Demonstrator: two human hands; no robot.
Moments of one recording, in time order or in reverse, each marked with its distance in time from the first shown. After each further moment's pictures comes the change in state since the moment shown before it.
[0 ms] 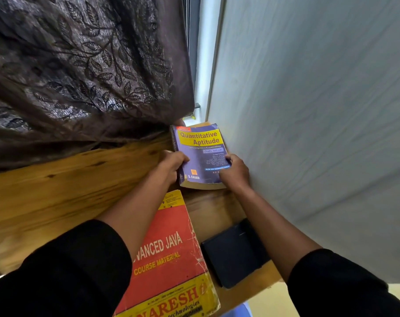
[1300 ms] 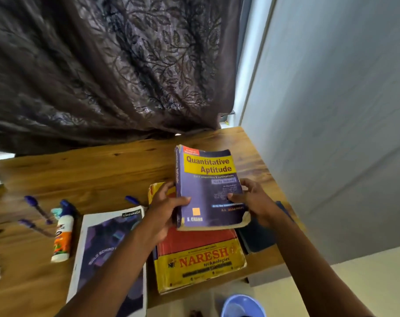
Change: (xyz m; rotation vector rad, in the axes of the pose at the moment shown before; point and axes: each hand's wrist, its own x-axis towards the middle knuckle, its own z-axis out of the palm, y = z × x) left_hand -0.197 -0.107 -0.155 -0.265 -0.136 0.142; right_hand -0.145 0.006 -0.009 0.453 -0.528 0.051
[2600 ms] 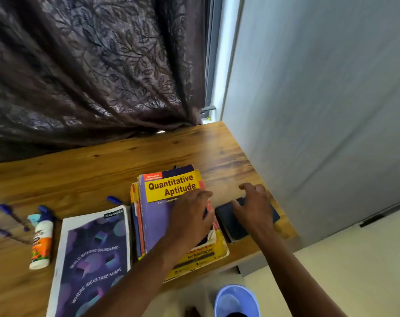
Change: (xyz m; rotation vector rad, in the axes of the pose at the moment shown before) left_hand -0.021 -0.051 0.076 1.326 -0.024 0.807; right_hand -0.053 0.031 -0.012 -0.895 0.564 -0.160
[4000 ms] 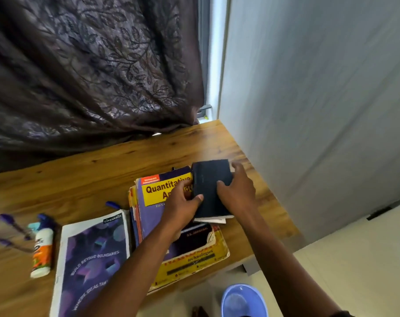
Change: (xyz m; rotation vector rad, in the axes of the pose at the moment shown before) left_hand 0.029 -0.010 -0.005 -0.785 -0.030 -0.599; right_hand 0.015 -0.053 -0.017 0.416 -0.058 0.109
